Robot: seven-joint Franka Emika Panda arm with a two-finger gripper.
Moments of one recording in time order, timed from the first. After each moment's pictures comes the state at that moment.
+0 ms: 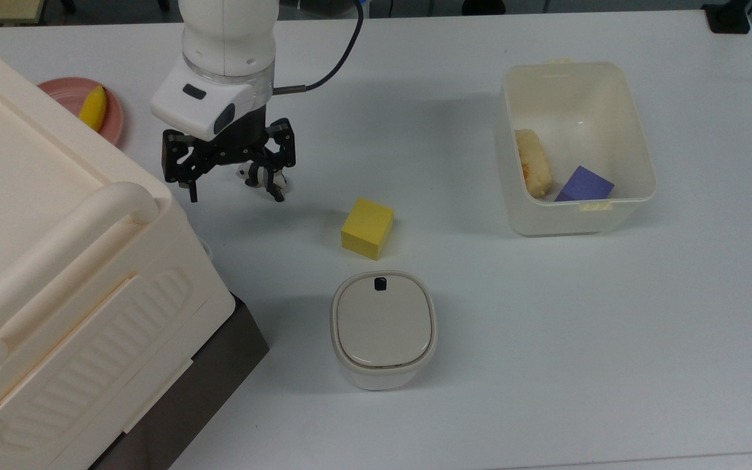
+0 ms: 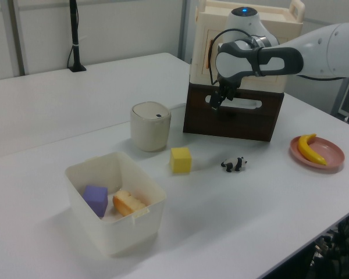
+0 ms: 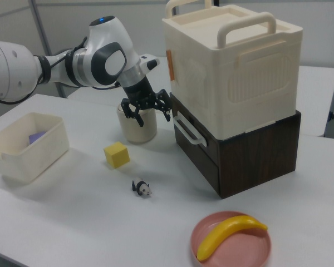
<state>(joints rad) -0.04 0.30 -0.04 -1.62 -0.19 2.15 -0.32</state>
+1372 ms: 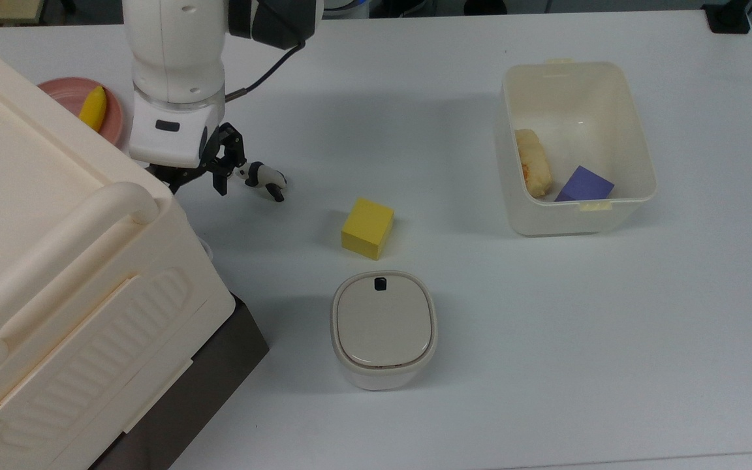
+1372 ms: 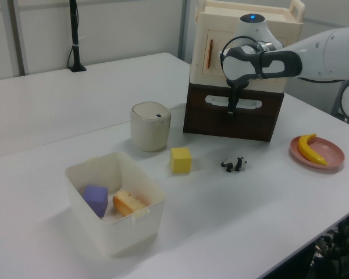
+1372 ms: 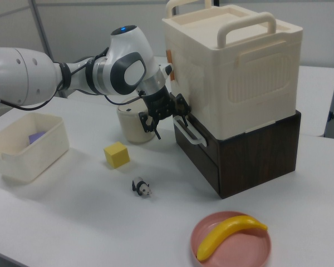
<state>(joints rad) -0.12 0.37 -0.03 -1.58 -0.19 2.17 -0.82</state>
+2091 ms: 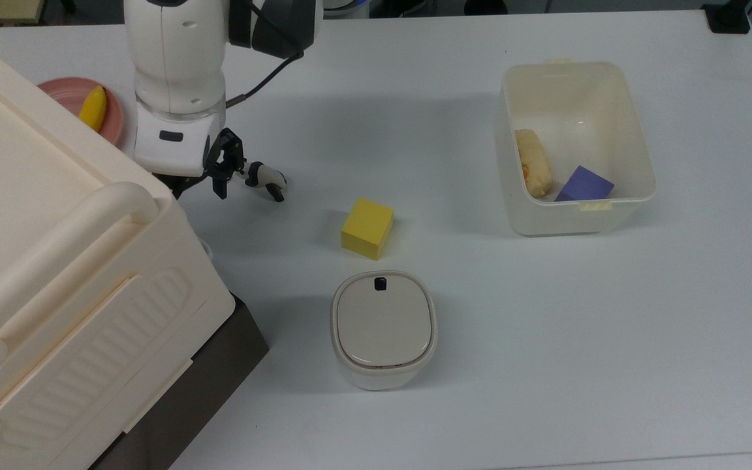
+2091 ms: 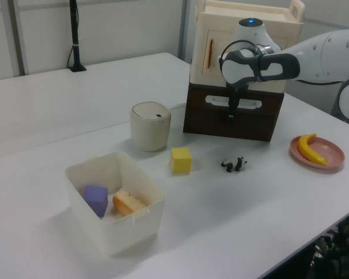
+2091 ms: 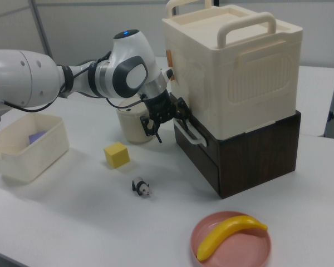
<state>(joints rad) -0.12 0.39 -0.03 -1.58 -0.19 2.17 -0.85</state>
